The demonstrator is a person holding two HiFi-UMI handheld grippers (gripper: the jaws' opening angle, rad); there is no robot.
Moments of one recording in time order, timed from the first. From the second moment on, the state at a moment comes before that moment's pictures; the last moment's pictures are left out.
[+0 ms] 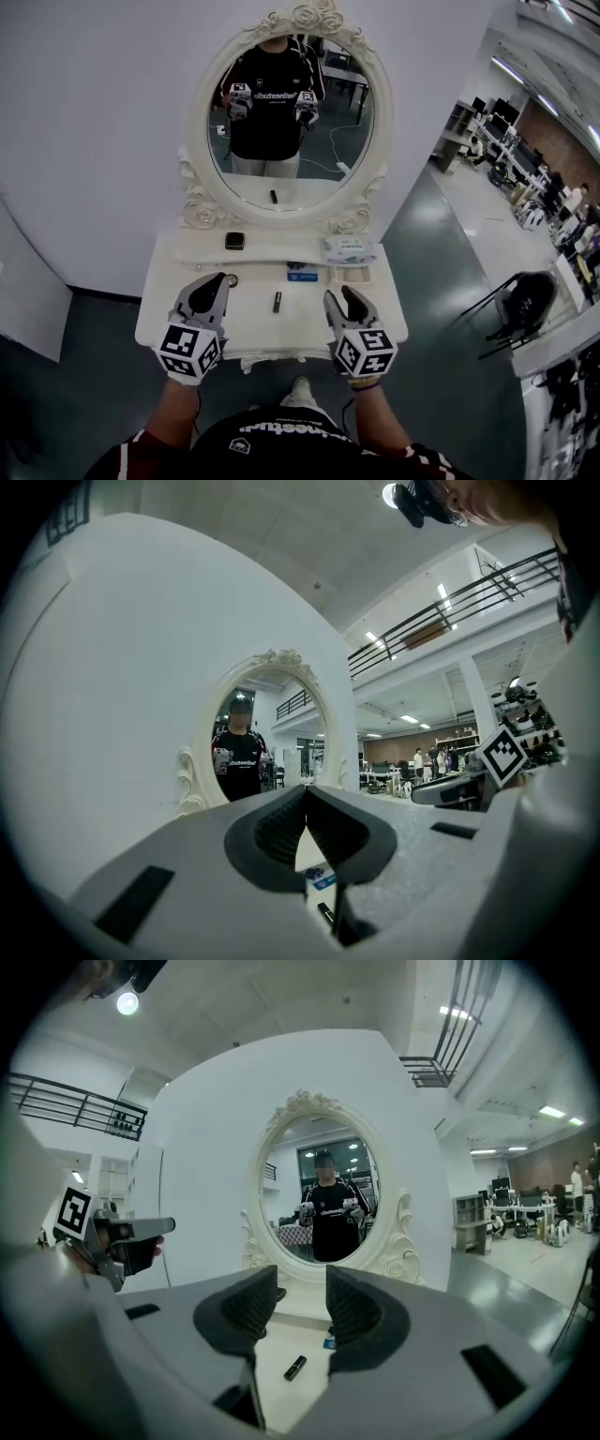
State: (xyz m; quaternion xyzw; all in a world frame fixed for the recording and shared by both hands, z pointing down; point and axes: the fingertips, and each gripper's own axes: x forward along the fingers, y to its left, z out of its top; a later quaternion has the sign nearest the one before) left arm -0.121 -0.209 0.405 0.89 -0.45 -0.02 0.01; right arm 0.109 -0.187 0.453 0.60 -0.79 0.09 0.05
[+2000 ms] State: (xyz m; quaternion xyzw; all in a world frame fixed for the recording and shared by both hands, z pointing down) left arm -0.154 -0.211 0.401 0.87 -0.49 -0.02 -0.02; right arm 0.093 -0.199 0.410 0.63 -0.78 0.05 0.03
